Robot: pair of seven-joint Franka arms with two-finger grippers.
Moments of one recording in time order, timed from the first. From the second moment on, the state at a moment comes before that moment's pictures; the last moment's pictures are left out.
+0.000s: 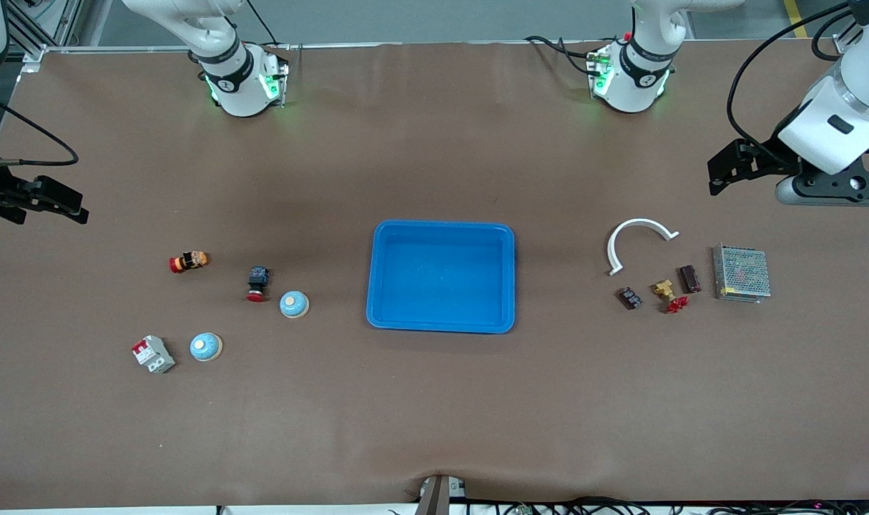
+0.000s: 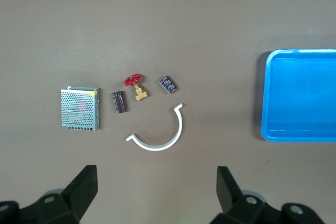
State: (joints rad) left arm -0.05 0.03 -0.12 -1.51 0.02 1.54 -0.12; right arm -0.01 0.06 -0.05 -1.55 0.00 1.60 -0.05
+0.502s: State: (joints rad) left arm -0.05 0.03 -0.12 -1.51 0.02 1.54 -0.12; right arm -0.01 -0.01 -0.05 -1.66 0.00 1.68 -0.05
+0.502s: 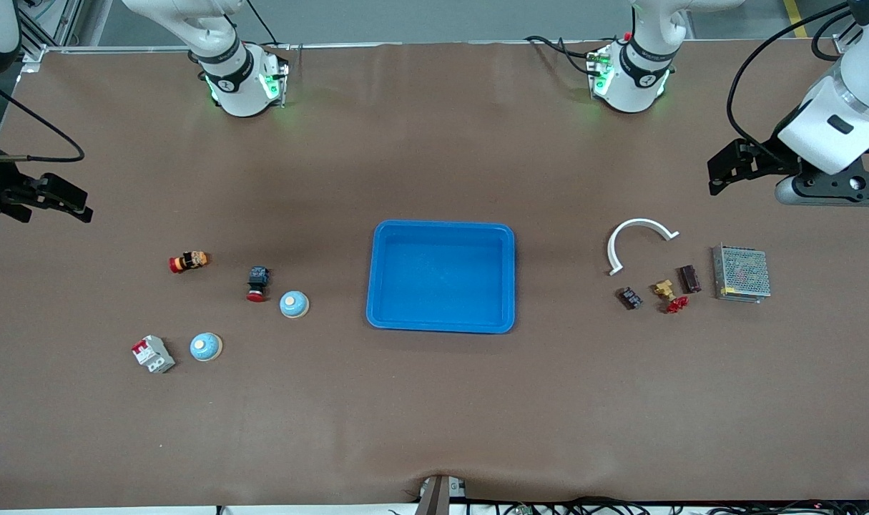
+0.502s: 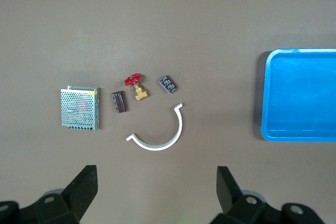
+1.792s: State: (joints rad) left arm -0.06 0.03 -0.13 -1.52 0.02 1.53 -0.12; right arm -0.02 -0.03 -0.05 -1.65 0.00 1.68 -0.03
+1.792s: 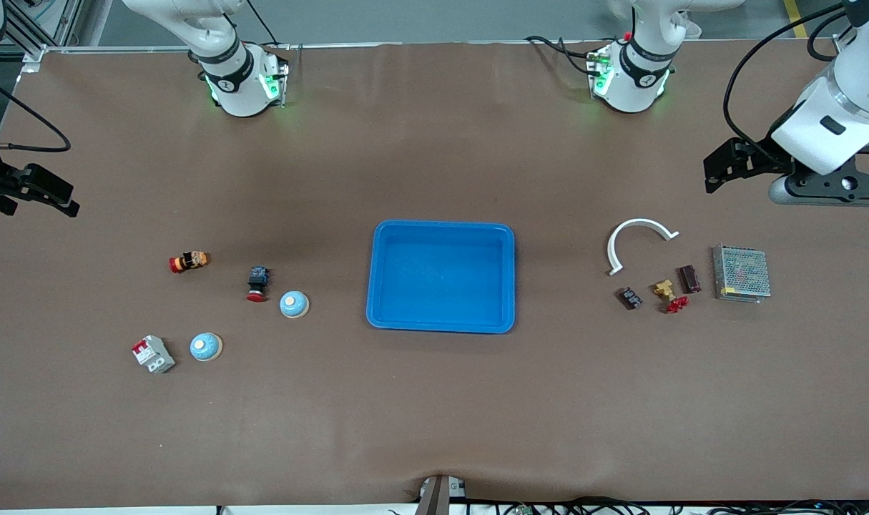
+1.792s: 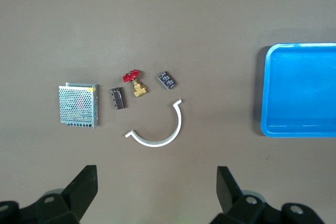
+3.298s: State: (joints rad) left arm -0.06 0.03 -0.14 -1.52 0.02 1.53 -0.12; right arm -0.02 -0.01 -0.05 -1.61 0.00 1.66 -0.02
